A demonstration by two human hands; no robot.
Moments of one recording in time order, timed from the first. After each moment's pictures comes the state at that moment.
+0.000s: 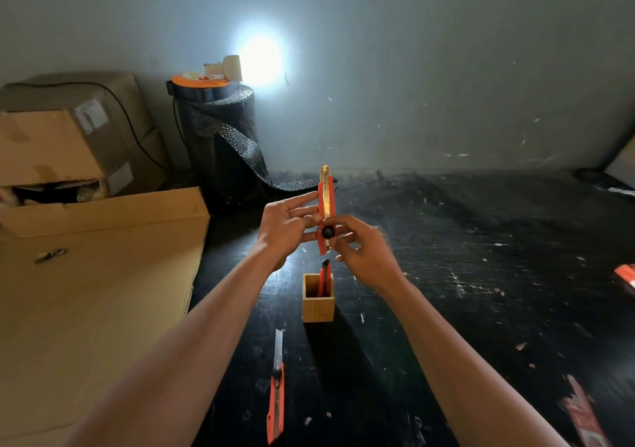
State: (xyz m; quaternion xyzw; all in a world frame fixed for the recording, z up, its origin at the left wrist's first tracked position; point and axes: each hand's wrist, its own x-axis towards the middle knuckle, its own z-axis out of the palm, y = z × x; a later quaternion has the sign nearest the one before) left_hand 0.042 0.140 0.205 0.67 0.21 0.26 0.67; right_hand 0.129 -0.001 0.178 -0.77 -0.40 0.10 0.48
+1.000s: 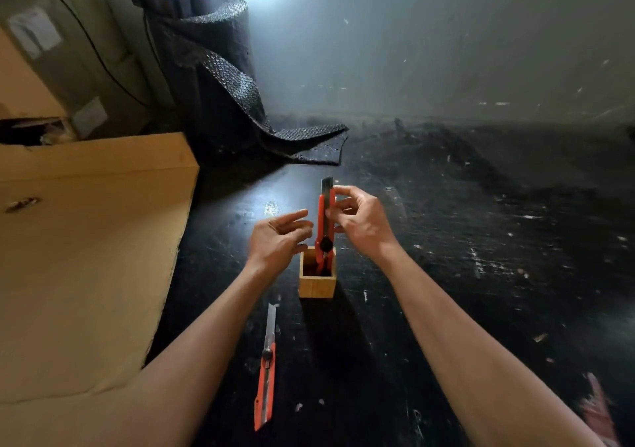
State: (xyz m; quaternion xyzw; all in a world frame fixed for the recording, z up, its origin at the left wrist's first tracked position) left_hand 0.065 0.172 0.096 0.66 0.32 0.23 0.64; right_hand 0.205 0.059 0.119 -0.74 -0.34 0.19 0.54
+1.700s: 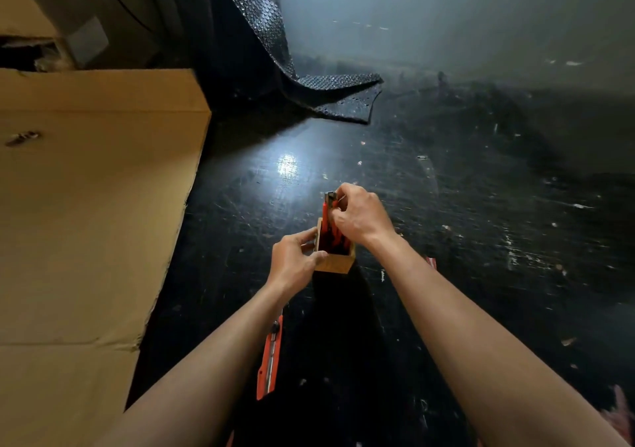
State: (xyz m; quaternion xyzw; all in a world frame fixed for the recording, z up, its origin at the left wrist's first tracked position) left_hand 0.060 0.161 -0.005 0.74 0.41 0.13 0.53; right_hand 0.204 0.109 0.058 -0.86 -0.39 0.18 0.26
